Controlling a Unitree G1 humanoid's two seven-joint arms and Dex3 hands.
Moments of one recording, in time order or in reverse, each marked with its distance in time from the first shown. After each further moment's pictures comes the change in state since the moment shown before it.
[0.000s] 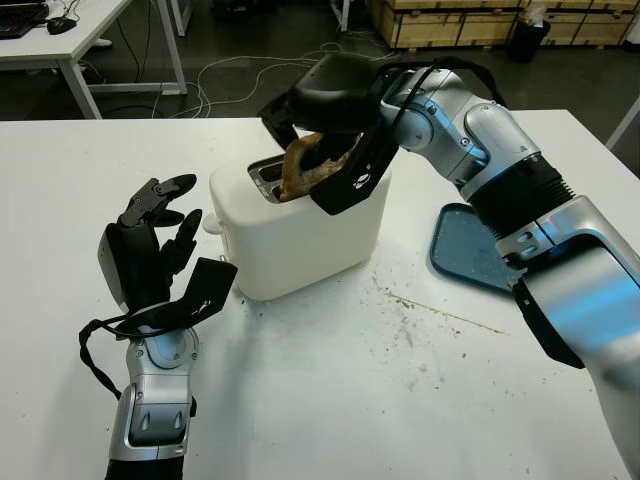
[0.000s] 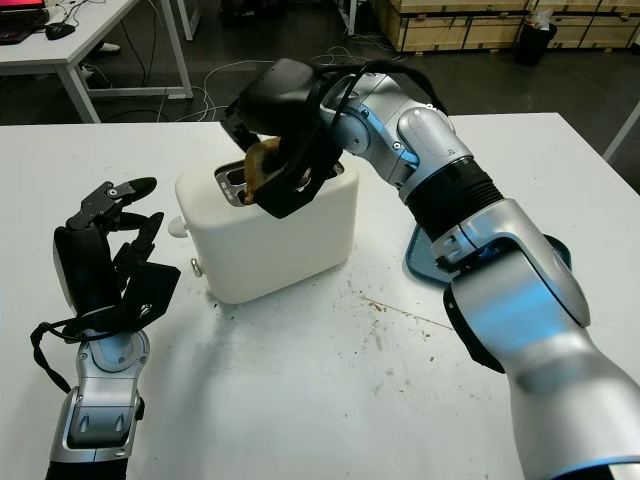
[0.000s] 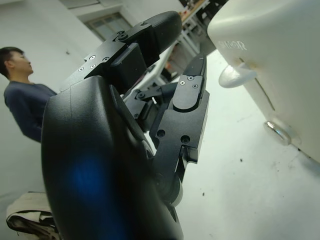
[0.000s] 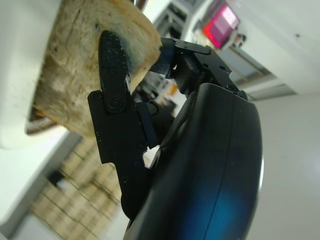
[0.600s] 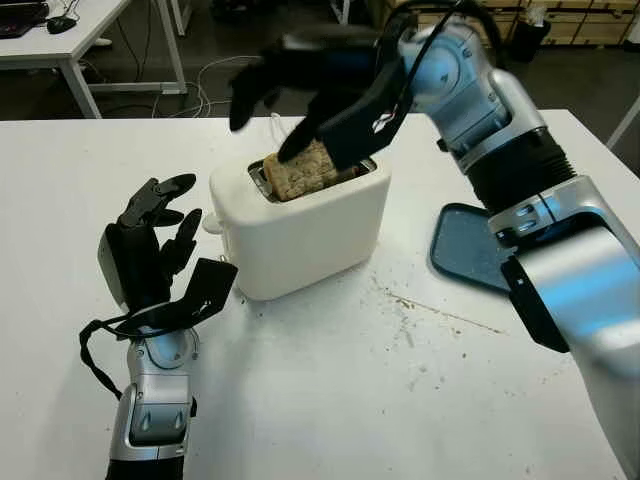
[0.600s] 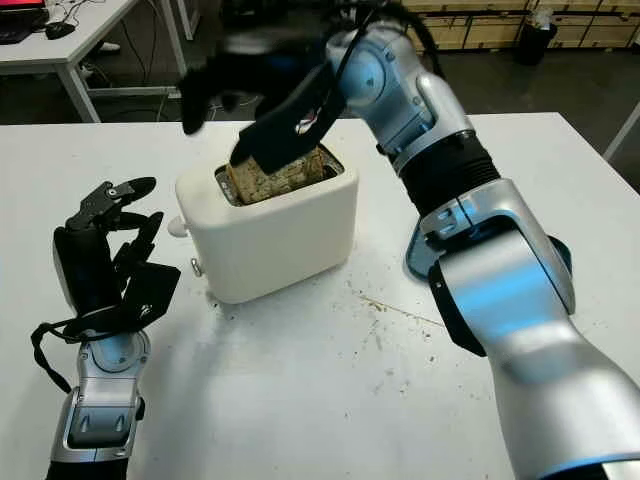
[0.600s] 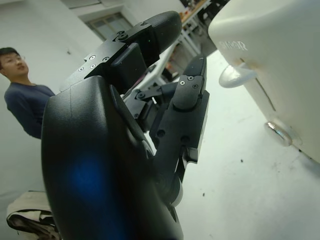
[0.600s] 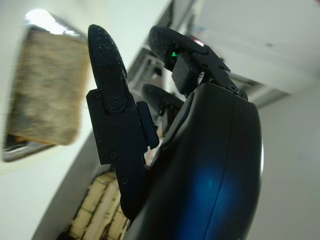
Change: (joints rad) left arm 0.000 0.000 0.000 0.004 -0.005 -0.008 0.008; right arm -0.076 0.028 -0.186 -0.020 0.226 -0.050 0.087
